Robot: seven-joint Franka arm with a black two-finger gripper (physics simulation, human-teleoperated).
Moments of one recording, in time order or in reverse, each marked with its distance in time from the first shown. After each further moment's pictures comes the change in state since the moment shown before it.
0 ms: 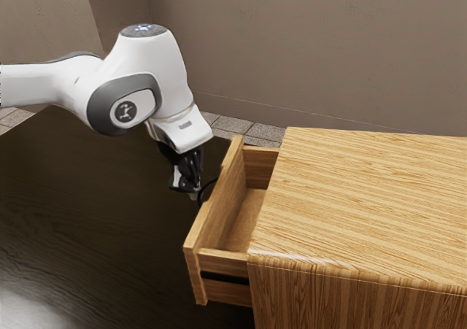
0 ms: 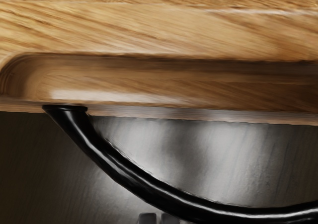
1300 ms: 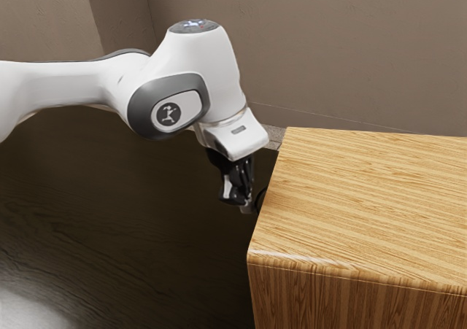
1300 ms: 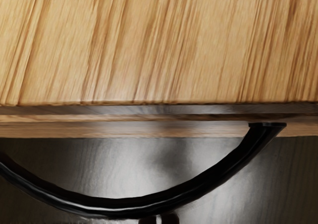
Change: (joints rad) arm -0.173 0.107 0.002 0.151 -0.067 -0.024 -0.101
